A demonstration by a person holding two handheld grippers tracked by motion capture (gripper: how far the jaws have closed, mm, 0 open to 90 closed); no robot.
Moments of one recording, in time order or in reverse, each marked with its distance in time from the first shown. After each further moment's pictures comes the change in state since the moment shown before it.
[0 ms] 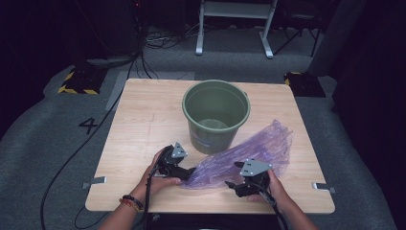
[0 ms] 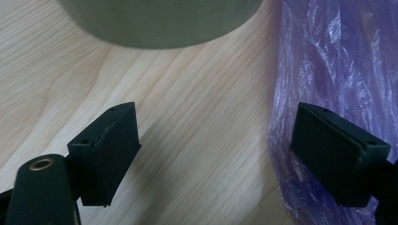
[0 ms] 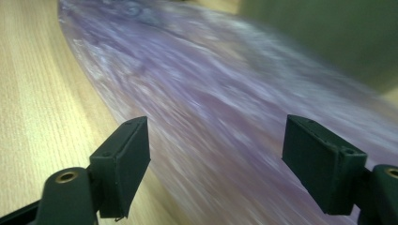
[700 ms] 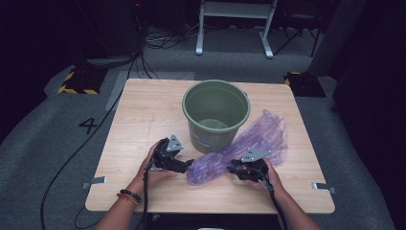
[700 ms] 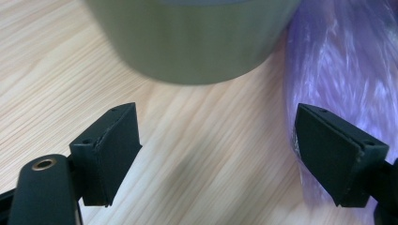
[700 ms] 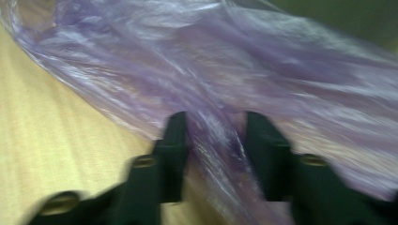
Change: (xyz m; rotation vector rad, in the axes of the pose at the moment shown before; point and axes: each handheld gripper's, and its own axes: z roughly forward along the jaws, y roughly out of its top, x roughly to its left) left arm 0.021 0.005 -0.030 -0.064 0.048 -0.004; right arm -0.045 -0.017 0.022 -0.002 0.026 0.158
